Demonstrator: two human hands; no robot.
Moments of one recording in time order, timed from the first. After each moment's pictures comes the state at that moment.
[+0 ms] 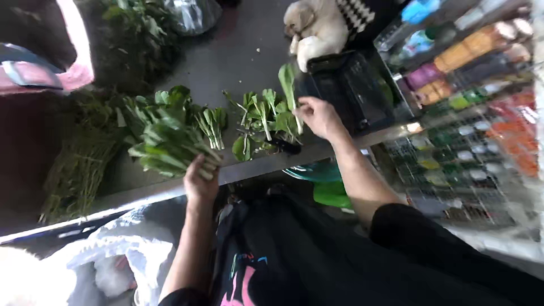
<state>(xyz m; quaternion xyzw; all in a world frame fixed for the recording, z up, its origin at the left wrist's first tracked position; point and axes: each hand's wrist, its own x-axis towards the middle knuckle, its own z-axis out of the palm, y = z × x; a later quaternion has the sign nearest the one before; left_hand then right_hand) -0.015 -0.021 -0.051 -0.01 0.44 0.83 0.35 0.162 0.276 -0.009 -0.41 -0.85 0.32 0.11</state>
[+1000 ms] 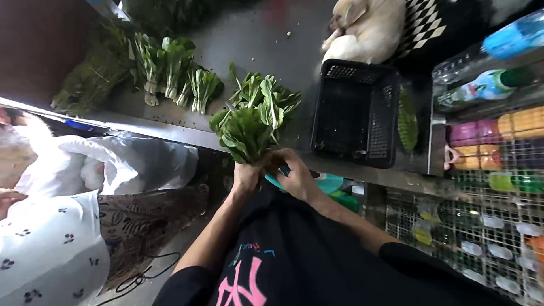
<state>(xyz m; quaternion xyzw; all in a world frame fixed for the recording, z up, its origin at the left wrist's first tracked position) 0.238 0.154 -0.059 -0.02 0.63 0.73 0.27 0.321 0.292 -0.065 -0.06 -0.82 0.56 0.09</state>
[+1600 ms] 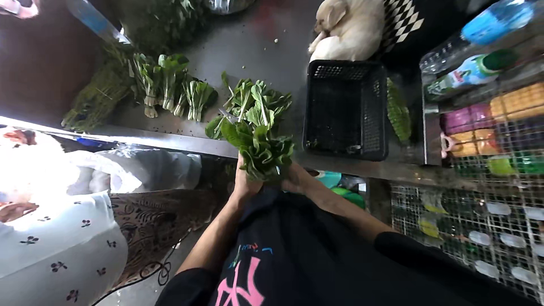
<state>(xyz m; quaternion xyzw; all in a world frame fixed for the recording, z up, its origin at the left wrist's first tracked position) 0.260 0.154 -0.046 0.16 0.80 0.55 0.18 0.326 0.313 -0.060 0.01 -0.79 0.61 -0.02</state>
